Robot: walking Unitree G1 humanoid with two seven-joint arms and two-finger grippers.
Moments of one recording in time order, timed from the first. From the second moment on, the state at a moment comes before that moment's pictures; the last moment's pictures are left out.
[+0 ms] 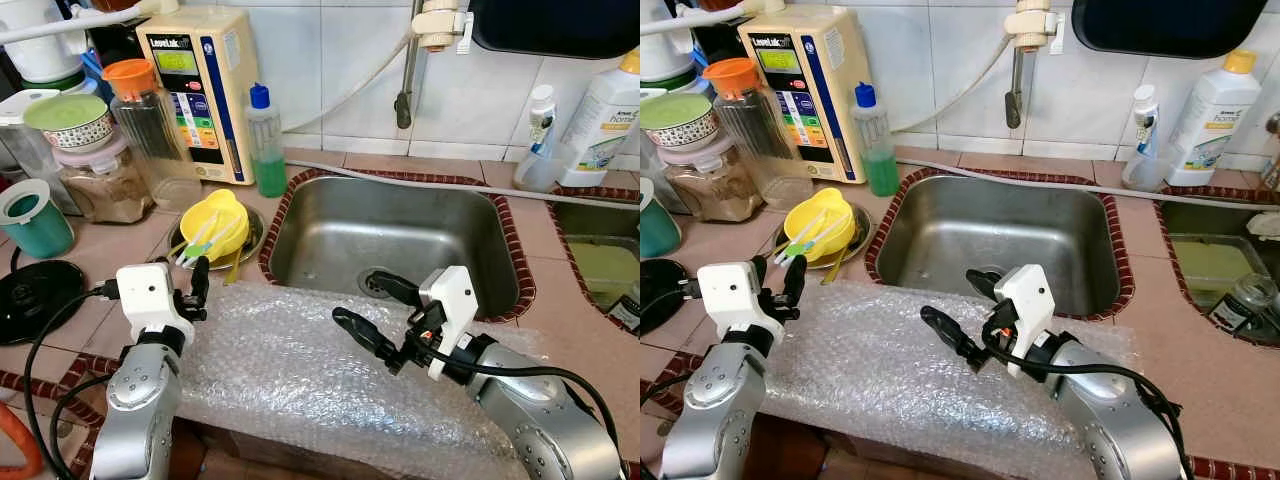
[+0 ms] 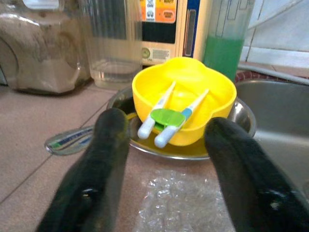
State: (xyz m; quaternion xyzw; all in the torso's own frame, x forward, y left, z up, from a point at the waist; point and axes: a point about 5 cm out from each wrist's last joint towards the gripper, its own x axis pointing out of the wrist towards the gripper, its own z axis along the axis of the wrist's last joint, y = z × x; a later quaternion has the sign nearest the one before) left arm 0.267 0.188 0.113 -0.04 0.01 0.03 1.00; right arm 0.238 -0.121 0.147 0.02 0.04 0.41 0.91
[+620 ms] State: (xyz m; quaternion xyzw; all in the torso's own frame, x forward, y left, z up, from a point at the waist) left arm 0.290 0.181 0.110 -0.05 0.02 0.01 1.00; right arm 0.238 -0.121 0.147 0.02 0.04 0.41 0.91
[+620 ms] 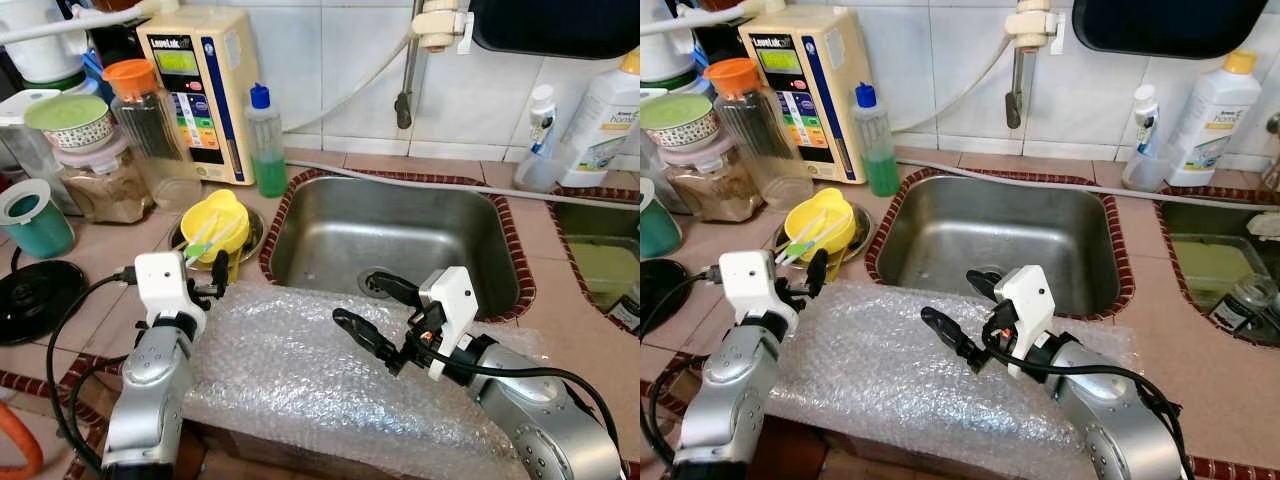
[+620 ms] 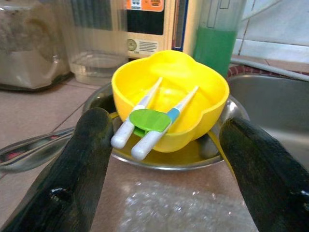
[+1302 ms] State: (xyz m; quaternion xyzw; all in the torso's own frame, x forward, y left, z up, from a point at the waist) left arm 0.294 0.182 0.100 -0.07 0.04 0.02 1.00; right arm 0.236 -0.123 0.145 0.01 0.05 0.41 0.91
